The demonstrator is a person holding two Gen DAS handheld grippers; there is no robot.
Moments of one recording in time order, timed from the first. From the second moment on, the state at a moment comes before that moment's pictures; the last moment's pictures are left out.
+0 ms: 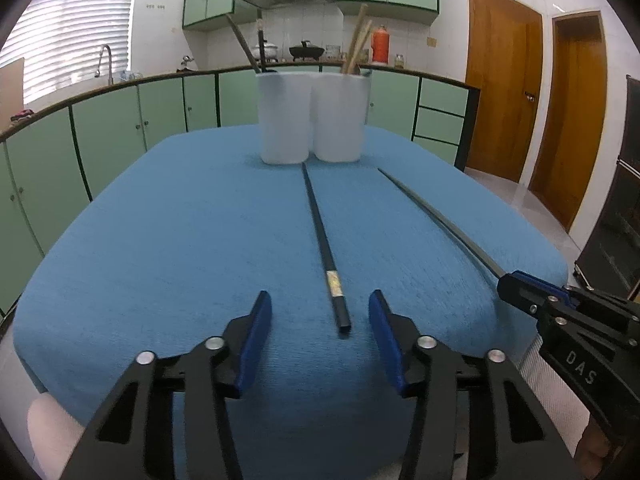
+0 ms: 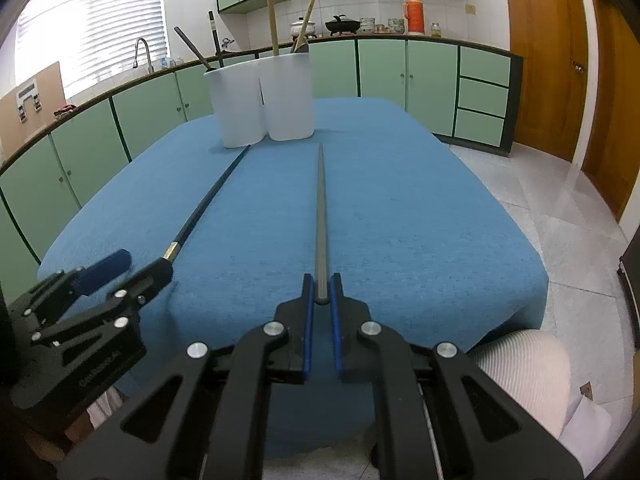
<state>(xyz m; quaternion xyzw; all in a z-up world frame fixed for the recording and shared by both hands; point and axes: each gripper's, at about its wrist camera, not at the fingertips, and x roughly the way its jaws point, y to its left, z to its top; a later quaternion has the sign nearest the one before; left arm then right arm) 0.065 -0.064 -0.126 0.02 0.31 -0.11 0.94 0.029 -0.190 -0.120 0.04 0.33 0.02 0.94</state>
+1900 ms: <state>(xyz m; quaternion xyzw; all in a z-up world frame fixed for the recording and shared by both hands) 0.079 -0.049 0.075 0.02 0.15 -0.14 0.98 0.077 -0.233 0.098 0.00 0.21 0.16 0.97</state>
